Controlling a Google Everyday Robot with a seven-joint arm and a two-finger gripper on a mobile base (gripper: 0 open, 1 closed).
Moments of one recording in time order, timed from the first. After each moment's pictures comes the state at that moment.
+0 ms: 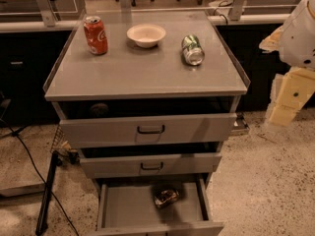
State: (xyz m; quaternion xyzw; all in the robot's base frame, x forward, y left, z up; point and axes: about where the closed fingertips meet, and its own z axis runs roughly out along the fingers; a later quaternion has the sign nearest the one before) arm 0.438 -0.216 0.977 -0.60 0.78 -0.04 0.16
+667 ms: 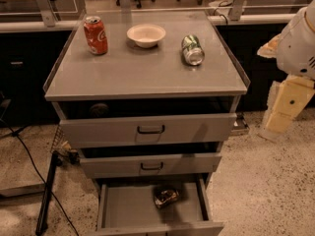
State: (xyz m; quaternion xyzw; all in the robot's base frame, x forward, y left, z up) arm 0.436 -0.213 0.965 -0.60 0.78 -0.03 0.16
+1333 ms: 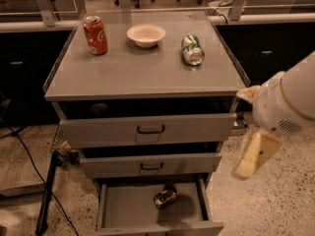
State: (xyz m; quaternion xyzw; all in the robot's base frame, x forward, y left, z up) arm 0.409 -0.180 0.882 -0.59 0.78 0.04 0.21
